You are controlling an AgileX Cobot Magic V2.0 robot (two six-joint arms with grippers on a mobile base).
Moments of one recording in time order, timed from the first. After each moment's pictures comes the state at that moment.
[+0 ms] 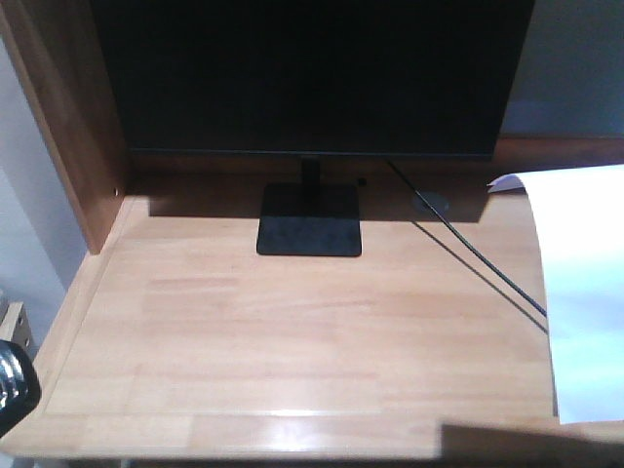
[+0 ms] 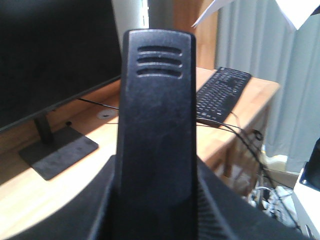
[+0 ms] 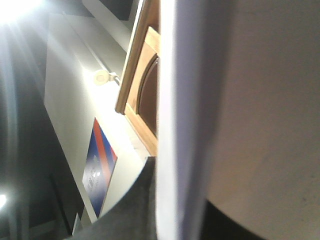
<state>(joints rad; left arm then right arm) -0.62 0.26 -0.79 -0.33 0.83 0.30 0.24 0.20 -0.25 -0.14 -0.71 1.13</state>
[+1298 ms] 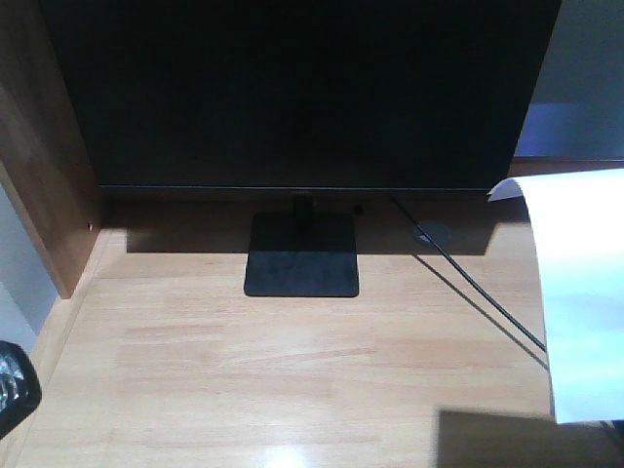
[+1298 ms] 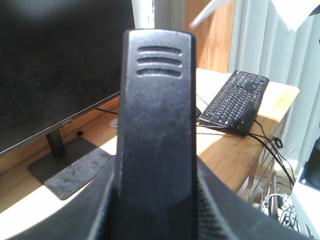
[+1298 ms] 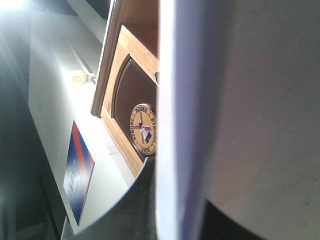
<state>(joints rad) -0.62 0.26 -0.79 -0.33 0.83 0.30 0.24 0.20 -0.25 -0.14 -0.71 1.13</state>
